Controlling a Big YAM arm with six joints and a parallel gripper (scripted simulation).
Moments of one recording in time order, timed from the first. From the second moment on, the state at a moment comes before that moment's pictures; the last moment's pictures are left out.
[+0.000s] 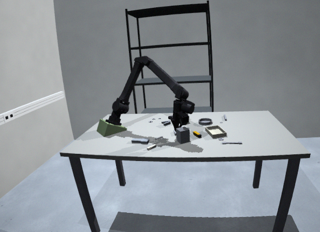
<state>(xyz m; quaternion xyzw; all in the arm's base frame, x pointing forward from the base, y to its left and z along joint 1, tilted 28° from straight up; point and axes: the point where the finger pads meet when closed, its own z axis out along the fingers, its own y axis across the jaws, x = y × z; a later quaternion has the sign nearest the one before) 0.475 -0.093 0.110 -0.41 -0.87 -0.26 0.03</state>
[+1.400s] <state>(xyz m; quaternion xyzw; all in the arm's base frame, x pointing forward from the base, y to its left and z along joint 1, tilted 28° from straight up) 0.474 -0.095 0.109 -0.41 -0.87 -0.26 0.03</state>
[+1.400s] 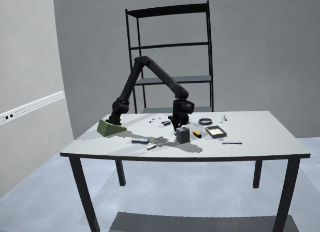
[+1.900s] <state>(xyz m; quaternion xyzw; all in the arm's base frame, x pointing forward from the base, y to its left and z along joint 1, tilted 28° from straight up) 0.474 -0.095 0.112 -0.41 -0.87 -0.26 0.03</state>
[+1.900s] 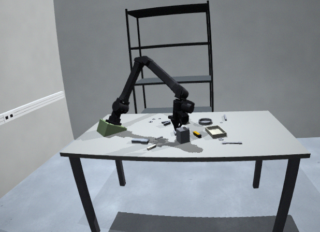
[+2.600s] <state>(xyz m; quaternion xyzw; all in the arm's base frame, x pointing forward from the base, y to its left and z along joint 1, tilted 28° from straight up) 0.474 -0.094 0.117 -0.41 -0.87 -0.26 0.02</state>
